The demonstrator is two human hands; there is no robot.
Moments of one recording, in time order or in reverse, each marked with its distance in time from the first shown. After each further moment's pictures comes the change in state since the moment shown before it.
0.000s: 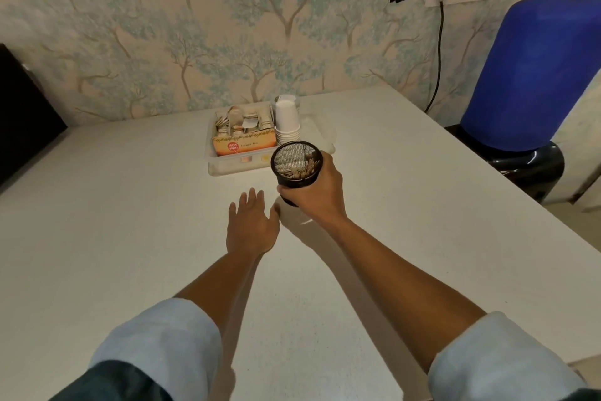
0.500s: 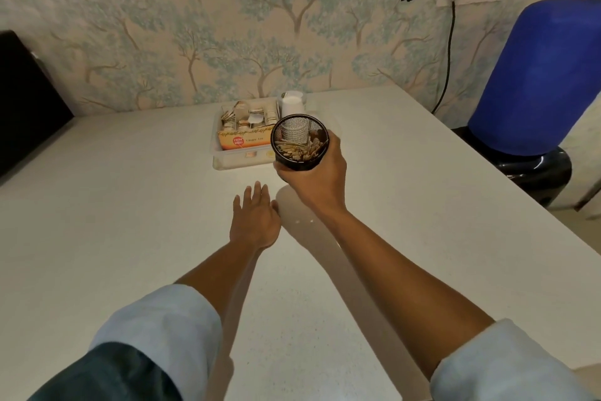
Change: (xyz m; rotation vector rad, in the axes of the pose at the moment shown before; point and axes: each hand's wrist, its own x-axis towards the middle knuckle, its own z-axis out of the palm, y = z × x) left_hand 0.003 0.002 -0.007 0.078 -0.072 0.060; right_hand 0.004 -0.023 0.004 0.066 0.086 -0.019
